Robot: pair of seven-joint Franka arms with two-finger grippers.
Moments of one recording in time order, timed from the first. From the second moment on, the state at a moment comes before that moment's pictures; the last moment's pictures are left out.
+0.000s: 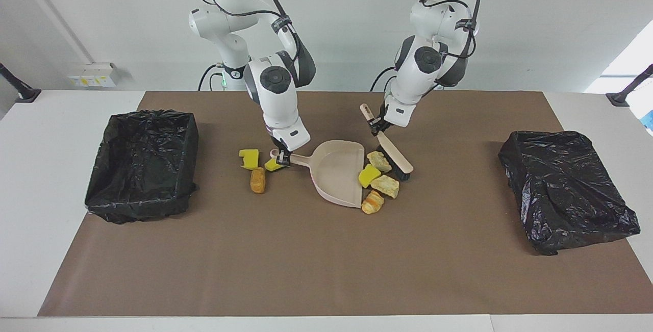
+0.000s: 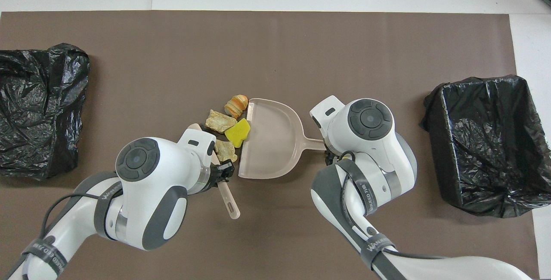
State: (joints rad) left arm -0.56 -0.01 0.03 -2.25 -0.30 2.23 -0.75; right arm 0.42 0.21 0.01 -2.02 0.00 2.19 -0.97
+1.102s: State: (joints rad) left arm -0.37 0.11 0.04 -2.04 -0.07 2.09 -0.15; right arm 0.42 0.21 0.01 -2.02 0.00 2.19 -0.97
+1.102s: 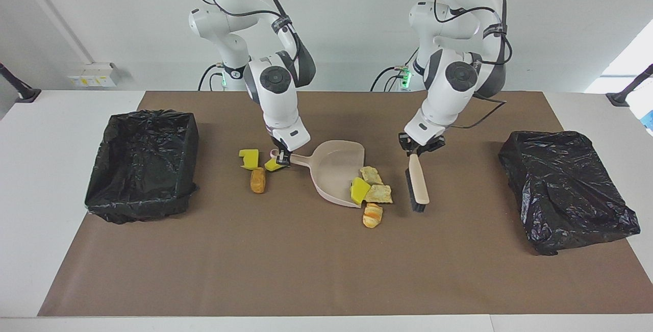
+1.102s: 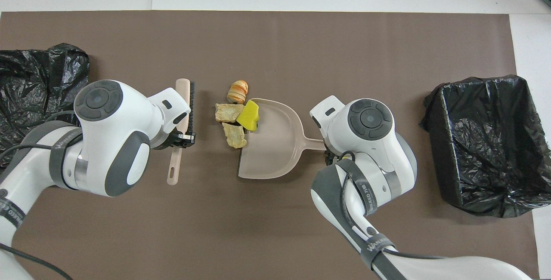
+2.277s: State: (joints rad) left arm -0.56 0.24 -0.03 -1.89 -0.11 1.91 -0.17; right arm 0.42 0.21 0.01 -2.02 0.00 2.19 -0.97
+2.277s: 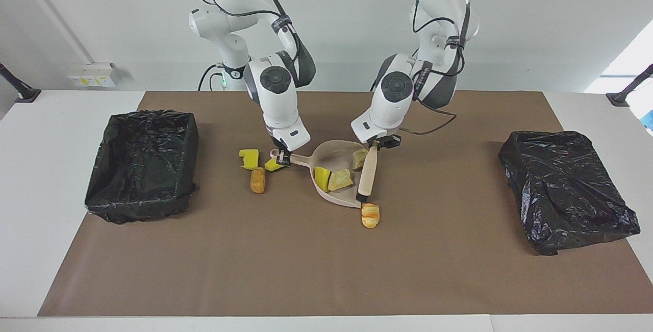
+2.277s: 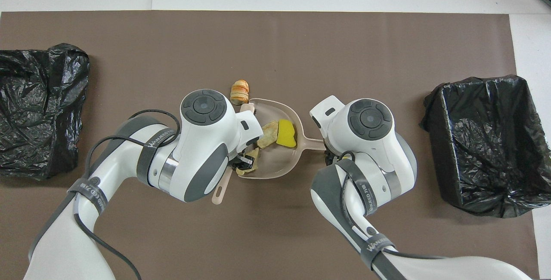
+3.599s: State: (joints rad) left arm -0.29 0.31 -0.01 -1.71 -0.06 1.97 0.31; right arm 0.42 0.21 0.01 -2.02 0.00 2.19 -0.97
